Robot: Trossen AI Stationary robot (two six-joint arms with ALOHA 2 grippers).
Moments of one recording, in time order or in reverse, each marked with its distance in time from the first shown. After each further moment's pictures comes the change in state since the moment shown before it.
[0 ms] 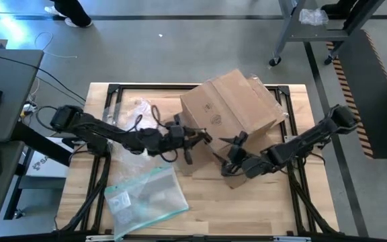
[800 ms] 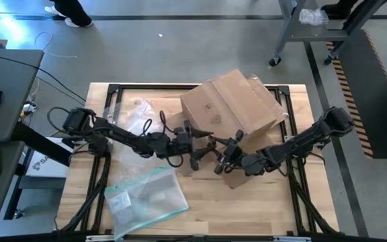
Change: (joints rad) left arm 0.019 0.175 0.035 0.204 0.116 0.032; right arm -0.038 0.096 0.000 0.388 0.064 -0.158
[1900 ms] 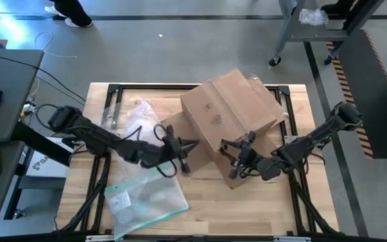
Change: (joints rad) left arm -0.134 -0.191 -0.052 -0.429 -0.352 -0.027; right arm 0.108 -0.170 -0.001 -0.231 0.046 0.056
